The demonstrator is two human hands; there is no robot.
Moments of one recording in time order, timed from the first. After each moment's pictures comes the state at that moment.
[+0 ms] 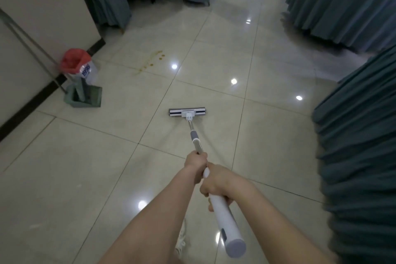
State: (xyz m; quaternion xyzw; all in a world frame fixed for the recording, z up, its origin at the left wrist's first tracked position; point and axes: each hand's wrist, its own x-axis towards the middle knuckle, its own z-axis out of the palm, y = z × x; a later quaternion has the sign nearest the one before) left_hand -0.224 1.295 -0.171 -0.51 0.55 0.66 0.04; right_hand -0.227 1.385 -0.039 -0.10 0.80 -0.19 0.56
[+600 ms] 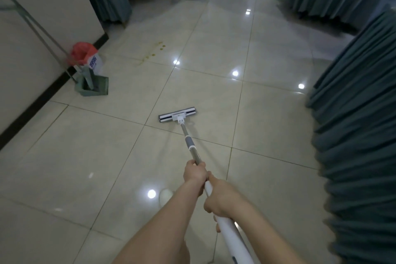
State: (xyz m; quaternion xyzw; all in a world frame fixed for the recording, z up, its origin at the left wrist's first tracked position) left_hand -0.053 1.449 -0.181 -0.58 0.49 0.65 -0.02; right_hand -0.055 1.544 -0.064 -0.14 0.83 -0.18 0.51
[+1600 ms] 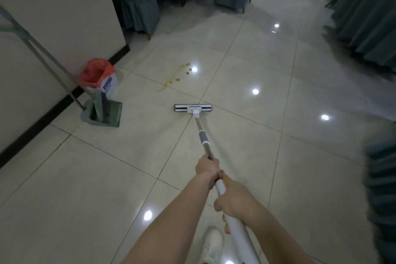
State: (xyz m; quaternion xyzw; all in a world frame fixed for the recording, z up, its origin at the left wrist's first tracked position) left_hand -0.373 0.980 -0.187 -0.56 0.49 0.66 -0.01; right_hand -0.367 1.078 -0.086 -0.11 0.82 -0.20 0.52
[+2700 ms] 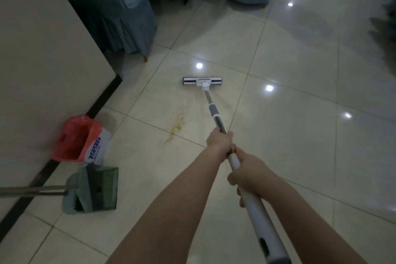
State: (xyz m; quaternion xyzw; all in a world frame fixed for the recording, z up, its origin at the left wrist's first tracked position) left_hand -0.832 0.409 -0.222 -0.52 0.57 0.63 0.05; right_hand -0.816 0.505 -0.105 -0.16 0.85 -0.13 0.48
